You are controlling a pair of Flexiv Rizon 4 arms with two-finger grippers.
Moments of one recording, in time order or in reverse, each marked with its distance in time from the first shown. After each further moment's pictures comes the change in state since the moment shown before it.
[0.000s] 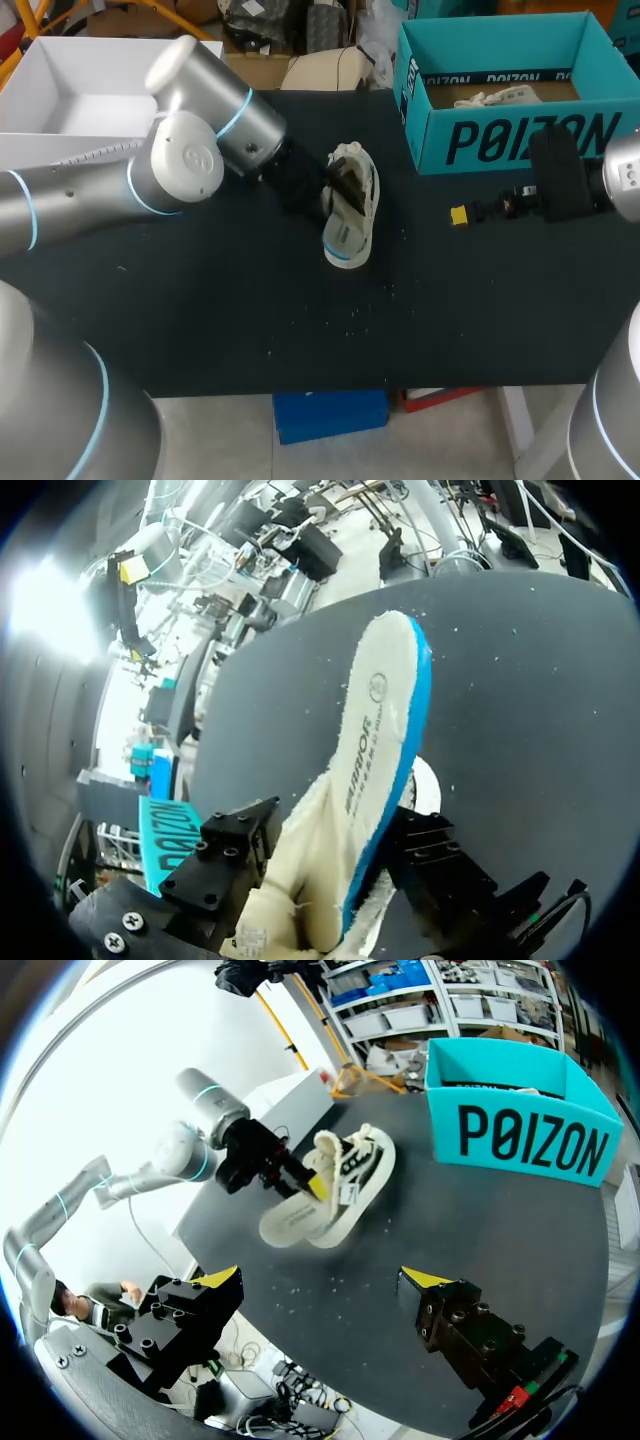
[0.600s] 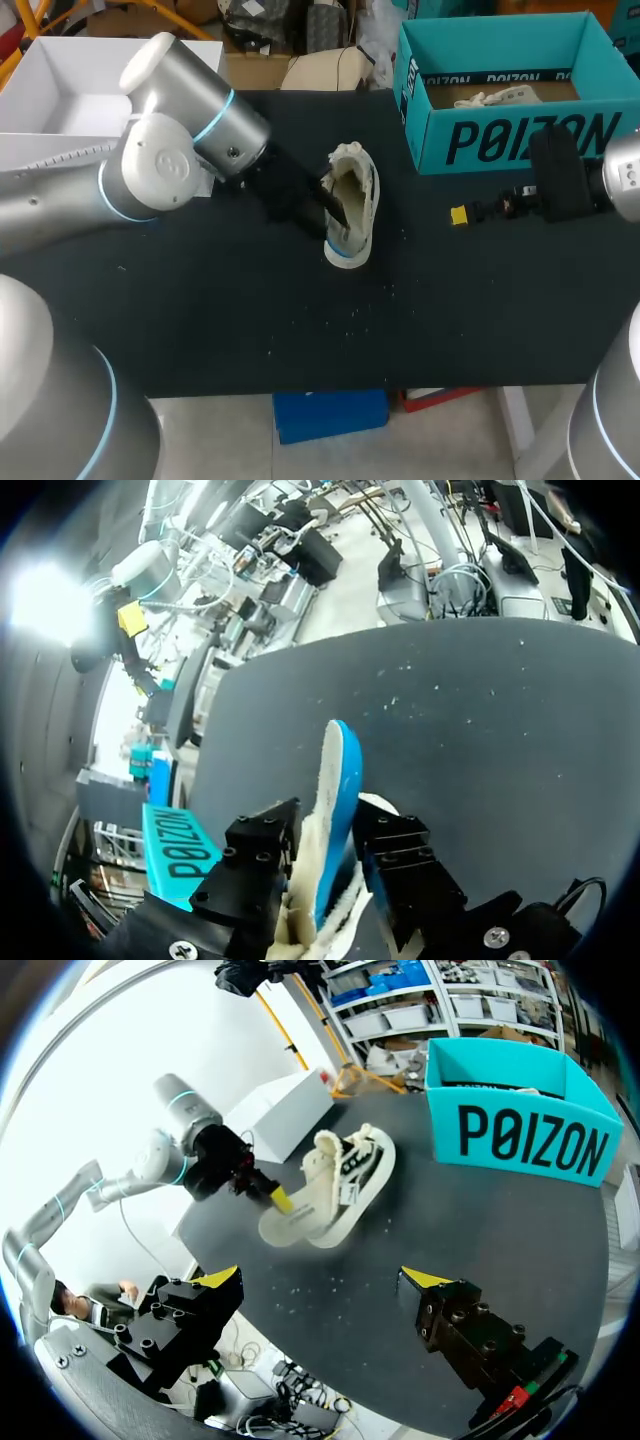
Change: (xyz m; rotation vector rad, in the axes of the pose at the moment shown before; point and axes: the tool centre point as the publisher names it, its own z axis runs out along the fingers) left arm 0.011 -0.043 -0.028 0.001 0.010 -0.027; right arm 0.000 0.000 0.000 0.000 0.000 0.000
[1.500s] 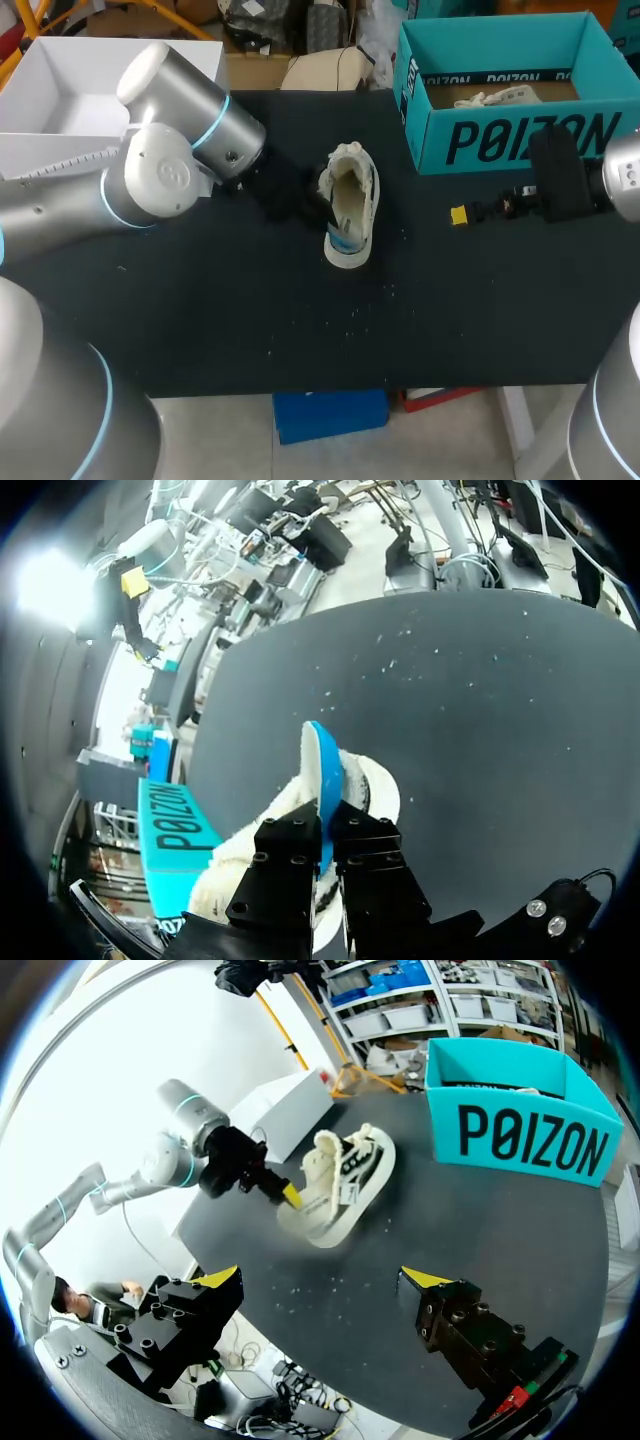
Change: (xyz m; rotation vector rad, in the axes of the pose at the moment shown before) left arm 0.009 0.034 0.005 -0.071 -0.015 -0.039; right arm 0.000 0.000 0.000 0.000 0.000 0.000
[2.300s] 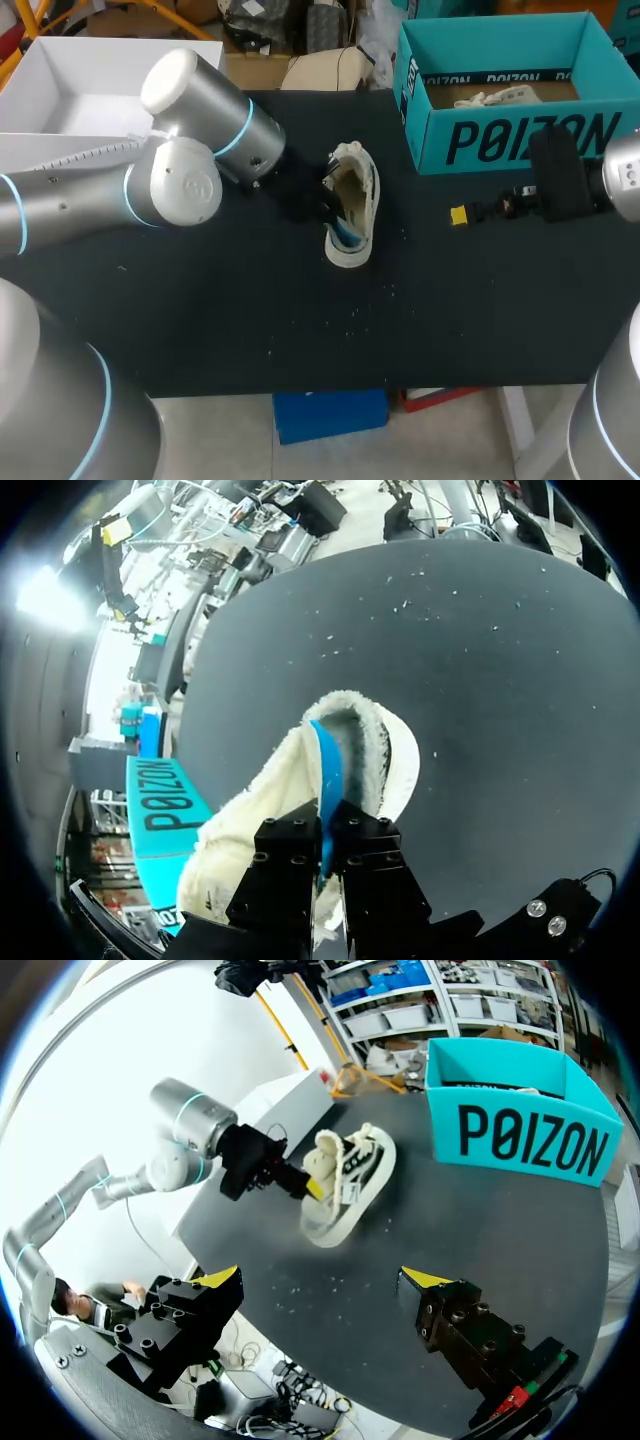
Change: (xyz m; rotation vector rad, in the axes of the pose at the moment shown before) left arm -0.008 0.031 0.020 -0.152 0.050 0.031; right arm 0.000 0.000 0.000 0.000 0.000 0.000
